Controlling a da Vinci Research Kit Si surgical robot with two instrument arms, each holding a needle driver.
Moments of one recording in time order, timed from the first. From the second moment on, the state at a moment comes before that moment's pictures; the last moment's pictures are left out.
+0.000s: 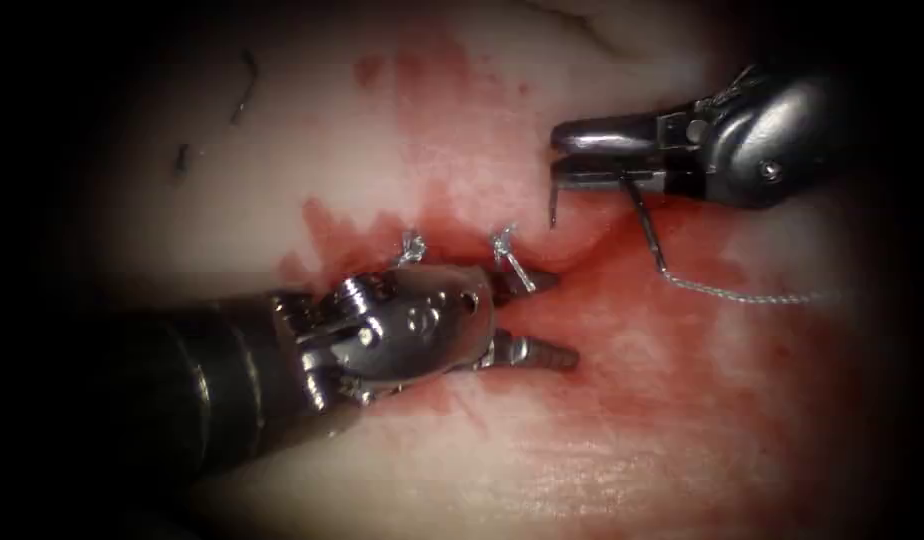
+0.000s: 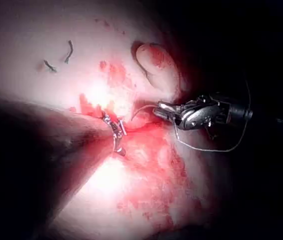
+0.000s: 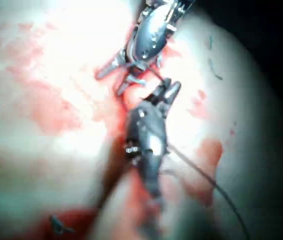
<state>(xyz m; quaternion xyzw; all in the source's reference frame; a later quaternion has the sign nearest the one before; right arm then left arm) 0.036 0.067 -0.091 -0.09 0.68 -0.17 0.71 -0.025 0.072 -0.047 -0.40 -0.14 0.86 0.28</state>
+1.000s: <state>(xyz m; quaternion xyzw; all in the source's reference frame) 0.037 0.068 -0.089 0.05 0.66 -0.09 0.74 -0.024 0.072 -0.048 -0.40 -0.14 0.86 0.28</state>
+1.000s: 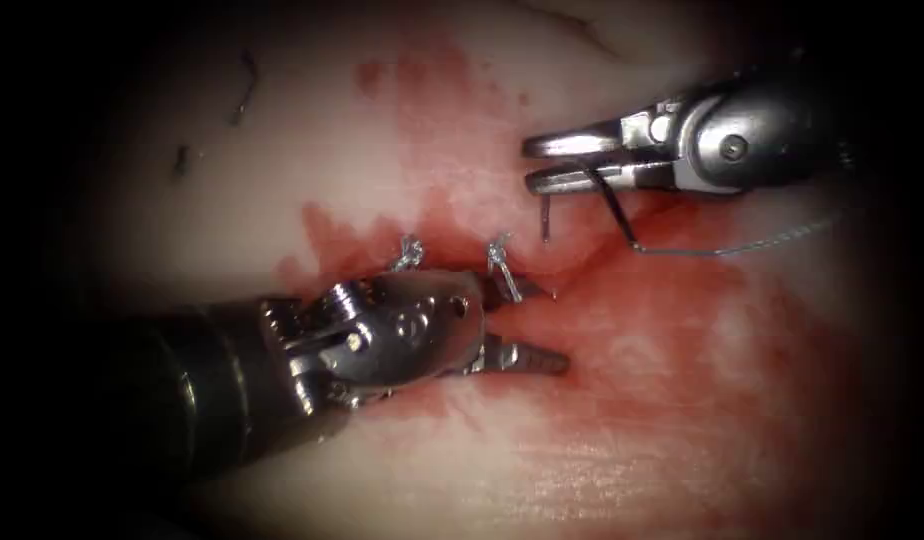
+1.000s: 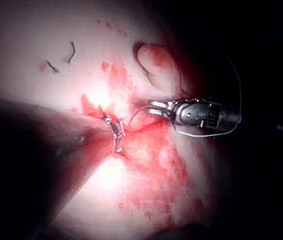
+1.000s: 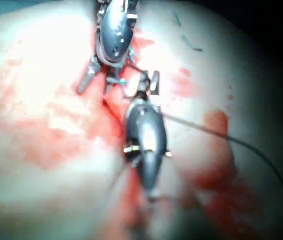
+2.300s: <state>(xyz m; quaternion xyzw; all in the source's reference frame) 0.036 0.064 -0.087 0.39 0.53 0.16 0.74 -0.024 0.072 -0.048 -0.39 -0.14 0.86 0.28</state>
